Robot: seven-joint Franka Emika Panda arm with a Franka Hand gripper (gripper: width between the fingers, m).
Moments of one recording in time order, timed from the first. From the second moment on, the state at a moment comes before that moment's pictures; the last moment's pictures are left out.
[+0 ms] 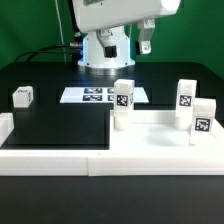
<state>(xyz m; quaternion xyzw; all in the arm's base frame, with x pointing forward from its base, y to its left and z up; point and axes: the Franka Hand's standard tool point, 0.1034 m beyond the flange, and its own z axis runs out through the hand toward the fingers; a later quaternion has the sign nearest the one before) 0.545 0.001 0.144 -0.90 0.41 -0.06 0.10</state>
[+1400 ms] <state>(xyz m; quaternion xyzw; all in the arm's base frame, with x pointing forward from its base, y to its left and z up) 0.444 -0.181 0.049 -1.00 -0.01 -0.03 0.02</state>
